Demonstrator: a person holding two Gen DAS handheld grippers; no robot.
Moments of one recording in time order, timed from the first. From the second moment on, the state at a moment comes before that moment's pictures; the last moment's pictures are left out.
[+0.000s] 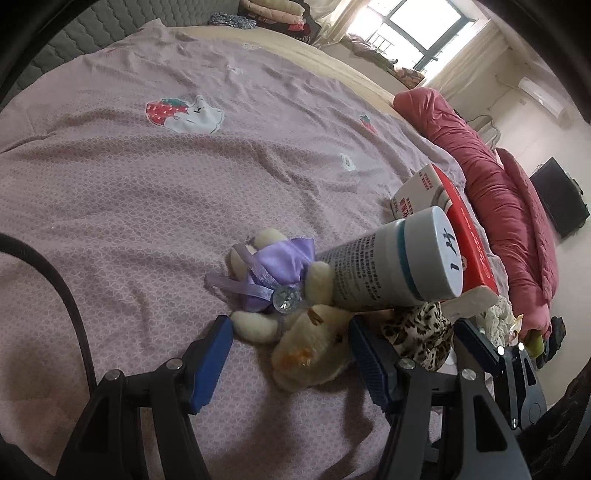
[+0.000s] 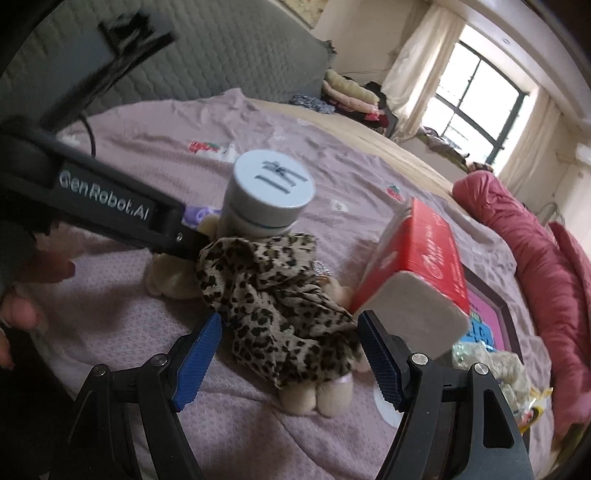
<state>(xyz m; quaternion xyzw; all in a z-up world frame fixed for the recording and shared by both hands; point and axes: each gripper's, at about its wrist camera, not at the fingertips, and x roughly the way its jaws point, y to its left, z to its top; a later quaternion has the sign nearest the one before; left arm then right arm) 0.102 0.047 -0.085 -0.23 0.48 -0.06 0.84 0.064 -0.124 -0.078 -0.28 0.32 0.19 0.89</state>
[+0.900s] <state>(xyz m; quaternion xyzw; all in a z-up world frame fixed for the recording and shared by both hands) 0.100 0.067 -0.087 -0.29 0.45 -0.09 0.84 0.076 -0.223 -0.017 -0.07 0.33 0.15 0.93</state>
